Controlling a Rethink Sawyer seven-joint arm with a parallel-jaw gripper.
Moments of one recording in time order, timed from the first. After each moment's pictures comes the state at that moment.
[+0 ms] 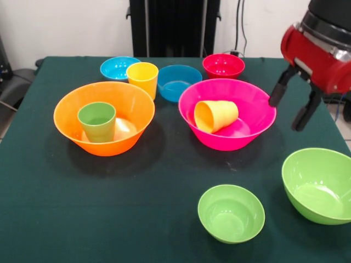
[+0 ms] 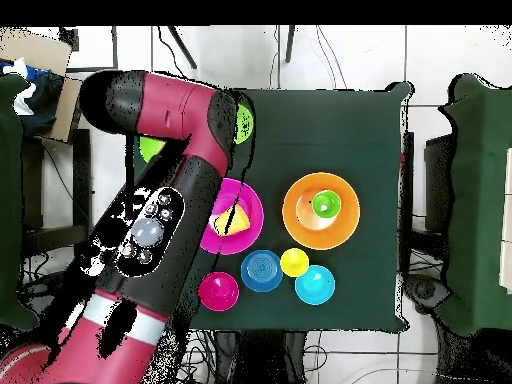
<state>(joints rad) 0.29 -0.17 -0.81 0.91 0.66 0.95 2.72</state>
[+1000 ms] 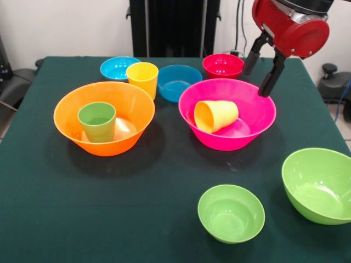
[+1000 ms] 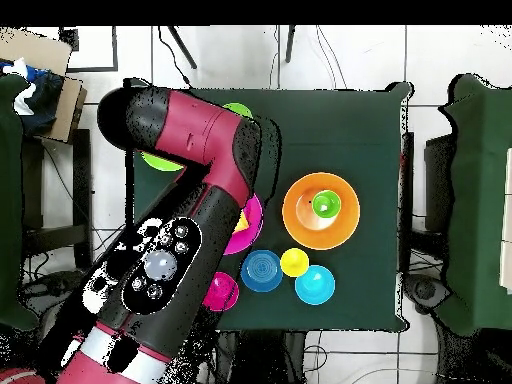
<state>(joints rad) 0.30 -0.26 -0.81 1.07 0.64 0.95 2.72</state>
